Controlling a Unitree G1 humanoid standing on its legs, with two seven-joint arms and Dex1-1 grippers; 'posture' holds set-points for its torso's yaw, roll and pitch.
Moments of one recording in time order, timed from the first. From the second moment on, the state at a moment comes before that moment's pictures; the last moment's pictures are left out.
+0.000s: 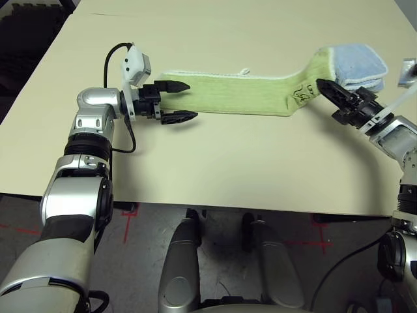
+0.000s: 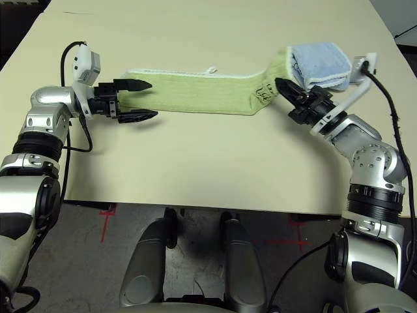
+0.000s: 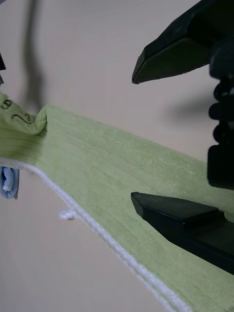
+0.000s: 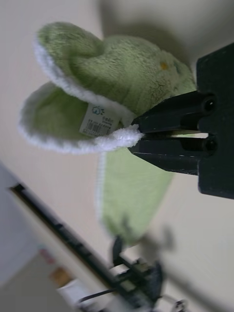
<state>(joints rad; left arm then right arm) -1.09 0.55 0.02 0.96 -0.17 -0.14 -1.44 -0.62 -0.55 -0.29 0.11 0.74 0.73 0.66</state>
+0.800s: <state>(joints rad) -1.09 0.55 0.02 0.95 -0.17 -0.11 -1.44 -0.82 -0.36 -0.03 0.16 0.48 0.81 0.49</state>
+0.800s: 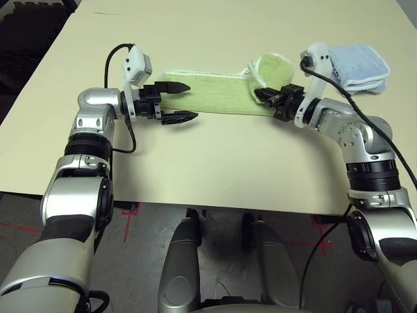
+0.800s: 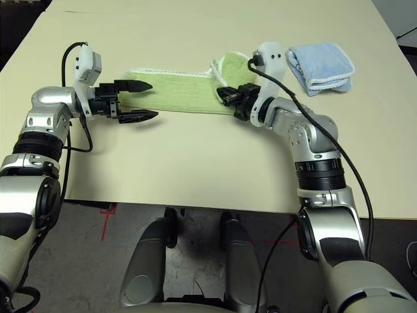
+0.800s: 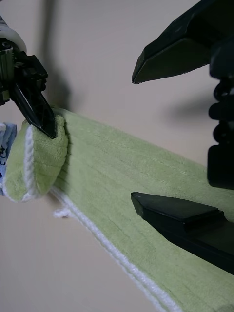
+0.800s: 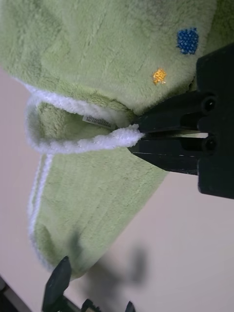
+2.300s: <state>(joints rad) -1.07 0.53 0.03 0.90 -0.18 -0.08 -1.40 -0.87 -0.47 -0.07 0.52 0.36 -0.07 1.05</state>
